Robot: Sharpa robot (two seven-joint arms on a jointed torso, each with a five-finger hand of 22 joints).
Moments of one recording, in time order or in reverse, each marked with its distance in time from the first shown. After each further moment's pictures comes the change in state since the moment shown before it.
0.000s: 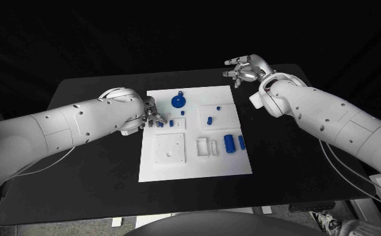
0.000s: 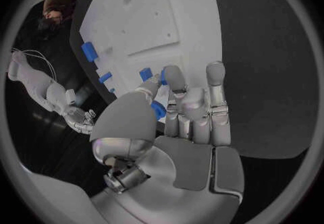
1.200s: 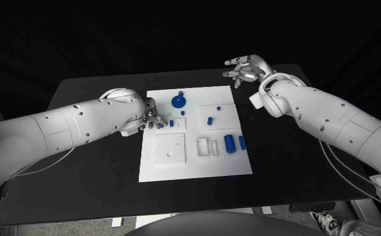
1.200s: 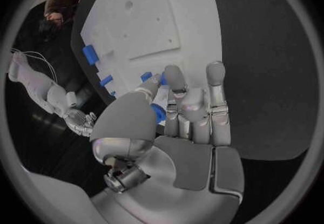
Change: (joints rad) left arm 0.000 -0.003 0.000 0.012 -0.001 0.024 -0.009; left_hand -0.016 0.016 -0.006 -0.001 0.000 0.000 0.000 0.000 0.002 0.000 0.000 0.000 0.002 0.004 -0.004 0.007 0.015 0.000 0.000 0.000 0.000 0.000; right arm 0.000 0.001 0.000 -0.001 0.001 0.000 0.000; right_hand -0.004 -0.004 0.000 0.000 0.000 0.000 0.000 0.000 0.000 0.000 0.000 0.000 0.000 0.000 0.000 0.000 0.000 0.000 0.000 0.000 0.000 -0.005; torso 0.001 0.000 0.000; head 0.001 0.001
